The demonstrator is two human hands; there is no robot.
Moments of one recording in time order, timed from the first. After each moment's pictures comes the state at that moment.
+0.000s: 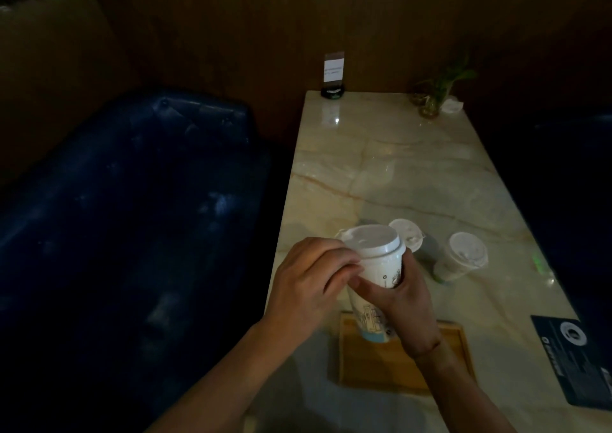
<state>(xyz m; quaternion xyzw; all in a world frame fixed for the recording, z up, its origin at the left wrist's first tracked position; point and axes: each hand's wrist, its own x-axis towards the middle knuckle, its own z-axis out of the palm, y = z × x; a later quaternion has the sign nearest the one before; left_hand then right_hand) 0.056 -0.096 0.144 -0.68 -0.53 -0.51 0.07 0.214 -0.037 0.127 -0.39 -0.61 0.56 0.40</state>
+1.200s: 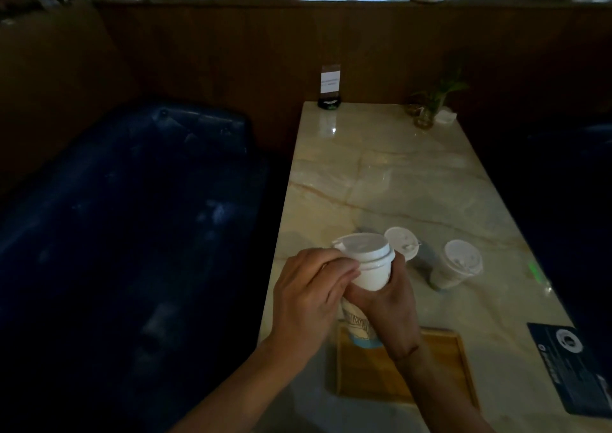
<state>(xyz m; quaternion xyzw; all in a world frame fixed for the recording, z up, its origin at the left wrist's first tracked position) 0.070 -0.099 0.139 -0.63 -0.58 -0.50 0.12 0.198 -0.045 0.131 -0.43 -0.60 0.52 0.43</state>
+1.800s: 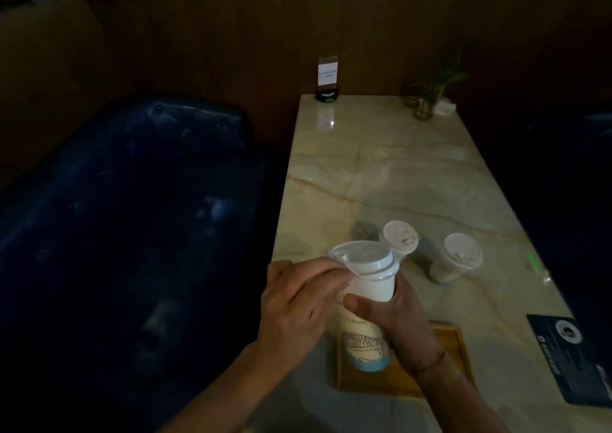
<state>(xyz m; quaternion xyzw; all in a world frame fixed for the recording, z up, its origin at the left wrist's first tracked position) 0.060 -0.115 0.142 -0.67 -0.52 -0.51 0.18 0.217 -0.051 0.135 -0.33 -0.56 0.67 0.36</state>
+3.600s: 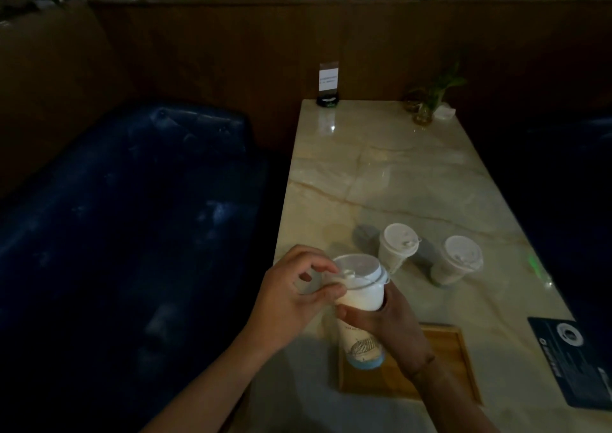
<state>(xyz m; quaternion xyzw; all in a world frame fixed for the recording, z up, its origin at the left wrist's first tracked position) 0.039 -0.116 0.154 -0.58 -0.58 -0.51 -0.24 0.215 -0.050 0.113 -0.38 -0.62 0.61 0.32</state>
